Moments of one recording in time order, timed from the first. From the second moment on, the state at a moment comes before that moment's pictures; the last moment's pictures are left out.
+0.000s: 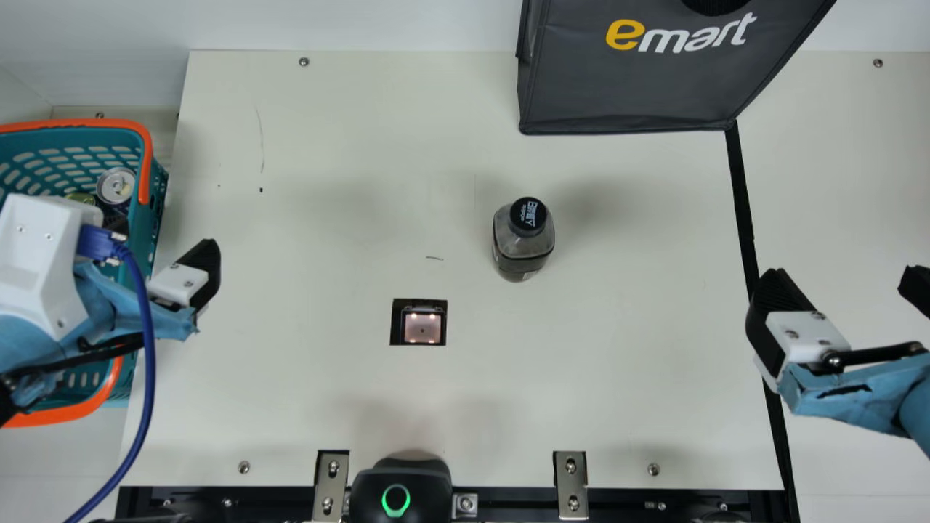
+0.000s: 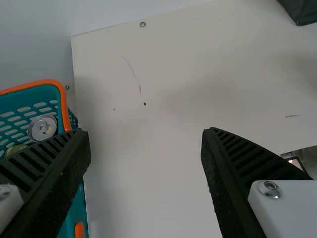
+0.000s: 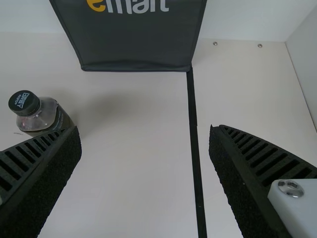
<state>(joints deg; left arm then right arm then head) 2.6 50.2 -43.0 -18.7 41.0 29.1 0.6 42.6 -69.8 -0.8 69.5 -2.3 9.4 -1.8</state>
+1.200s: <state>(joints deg) 2.6 50.2 -43.0 -18.7 41.0 29.1 10.4 54.4 -71.3 0.0 65.0 -4.4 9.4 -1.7</state>
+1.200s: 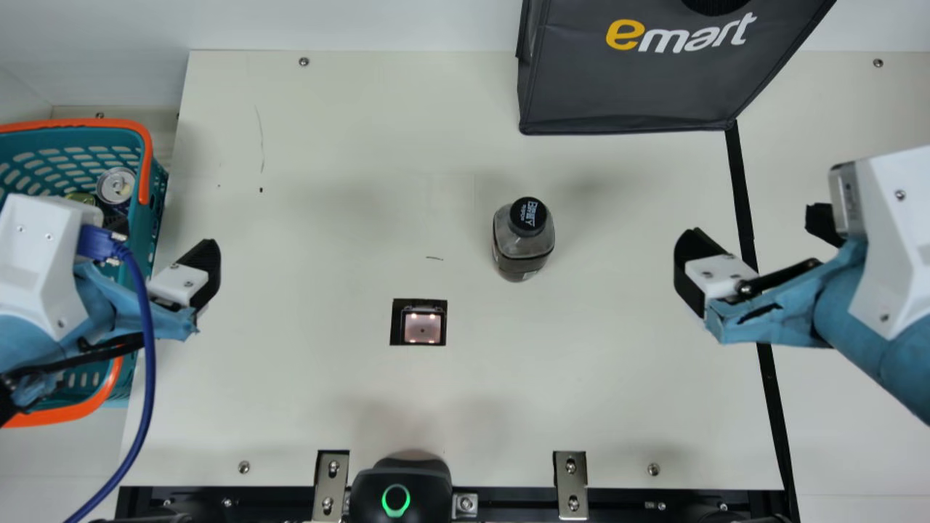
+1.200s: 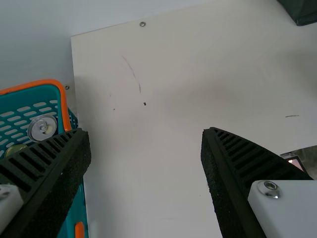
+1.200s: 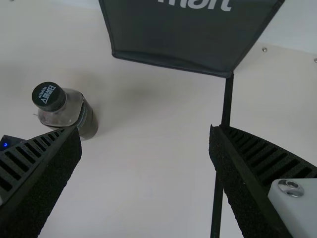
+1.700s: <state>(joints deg) 2.6 50.2 -43.0 -18.7 41.0 29.1 20.6 62.0 -73.5 -2.3 61.8 -2.8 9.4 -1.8</state>
